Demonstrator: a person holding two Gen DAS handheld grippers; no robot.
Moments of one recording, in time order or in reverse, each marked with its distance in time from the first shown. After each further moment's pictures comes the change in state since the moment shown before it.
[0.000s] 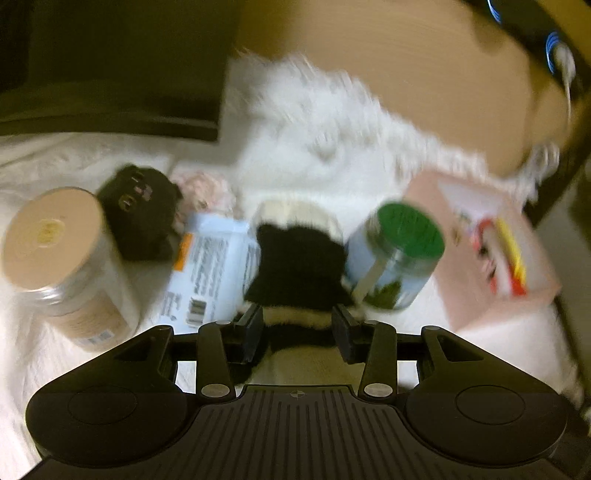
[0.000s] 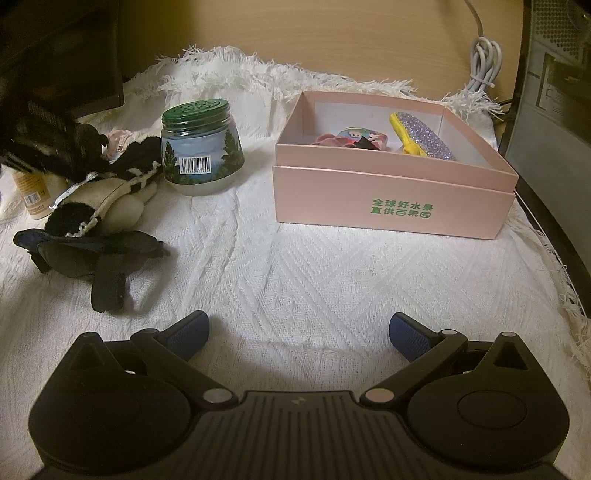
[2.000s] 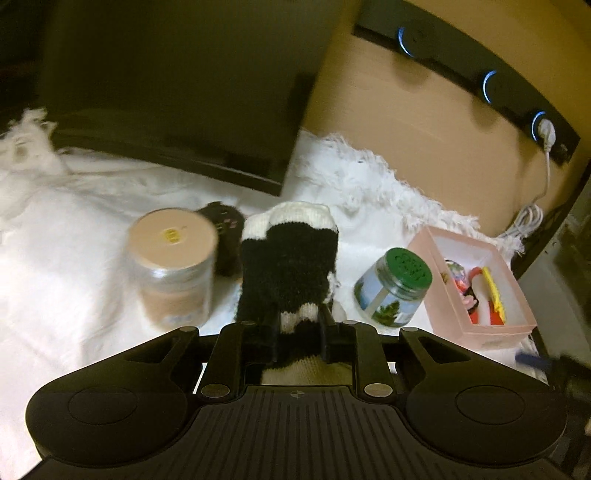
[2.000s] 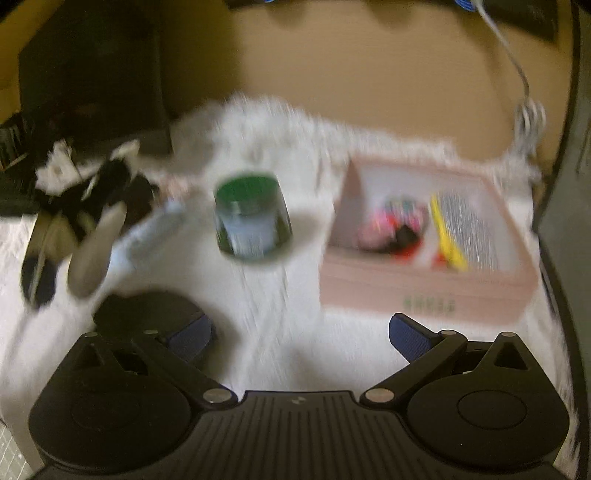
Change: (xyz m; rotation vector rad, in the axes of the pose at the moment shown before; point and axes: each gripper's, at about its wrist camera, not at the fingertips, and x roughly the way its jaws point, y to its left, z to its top) left arm -0.096 0.023 -0.029 -0.090 -0.194 0.043; right arm -0.029 0.010 0.069 -0.070 -0.059 0.142
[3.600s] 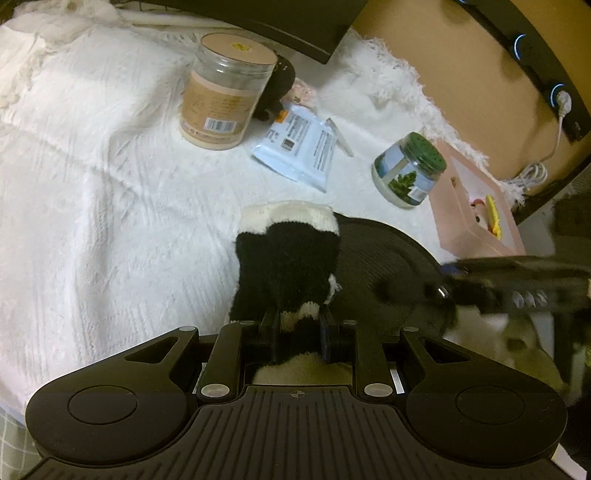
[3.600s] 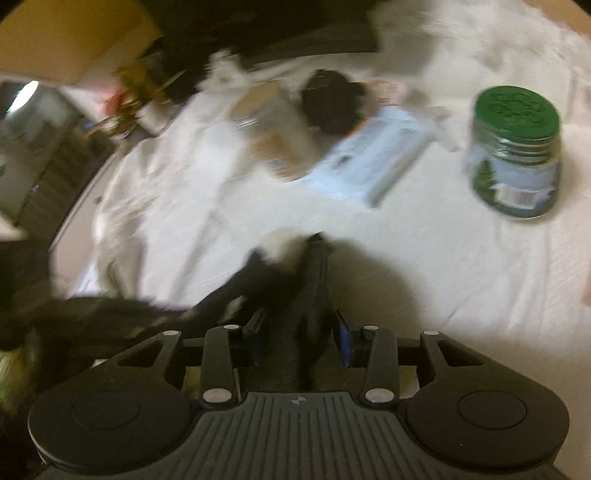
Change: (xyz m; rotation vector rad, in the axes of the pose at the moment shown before) left arm -0.027 0.029 -0.106 -0.201 0.231 -0.050; right arm 0.070 0.065 0.019 -0.101 0.410 0.689
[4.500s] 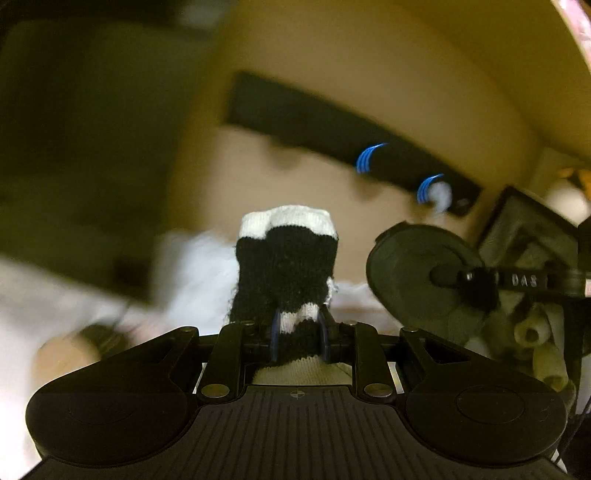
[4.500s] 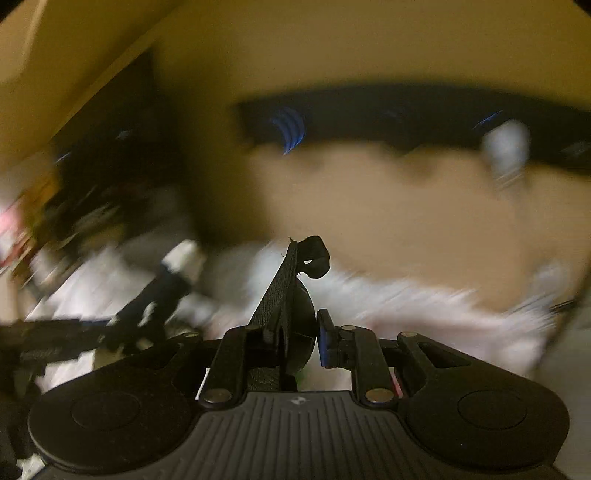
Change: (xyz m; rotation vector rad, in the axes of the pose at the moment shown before) left arm -0.048 -0.136 0.154 0.316 -0.327 -0.231; right arm -0.235 0.000 0.079 0.087 -0.532 -0.539
